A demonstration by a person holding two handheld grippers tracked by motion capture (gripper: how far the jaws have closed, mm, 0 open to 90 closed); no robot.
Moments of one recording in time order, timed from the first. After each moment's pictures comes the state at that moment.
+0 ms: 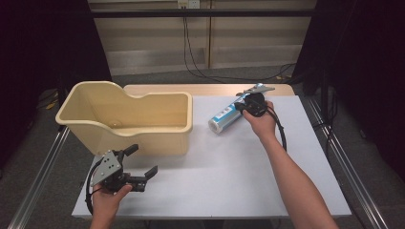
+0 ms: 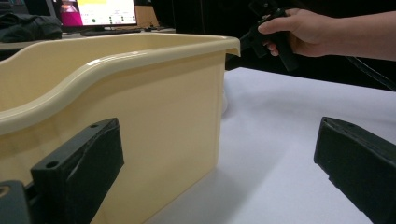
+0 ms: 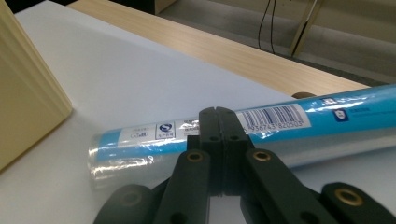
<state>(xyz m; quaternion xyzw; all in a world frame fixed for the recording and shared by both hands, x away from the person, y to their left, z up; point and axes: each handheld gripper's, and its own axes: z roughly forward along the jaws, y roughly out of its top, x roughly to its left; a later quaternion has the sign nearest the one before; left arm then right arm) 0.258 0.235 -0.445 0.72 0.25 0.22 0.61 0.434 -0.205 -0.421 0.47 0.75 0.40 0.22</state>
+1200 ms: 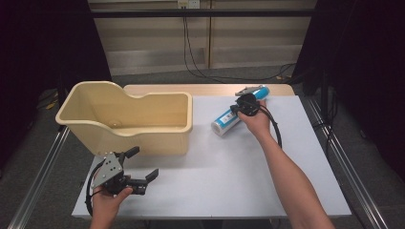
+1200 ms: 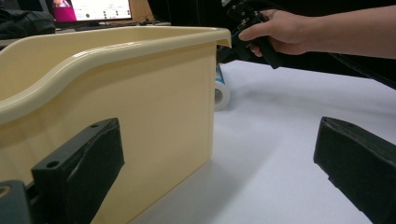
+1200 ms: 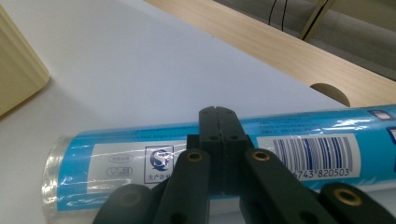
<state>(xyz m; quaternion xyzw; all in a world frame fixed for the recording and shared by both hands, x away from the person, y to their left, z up) 0.253 0.233 -0.445 0.73 0.25 0.21 0.60 0.451 -0.196 -0.440 0.44 0.79 0.35 0.22</state>
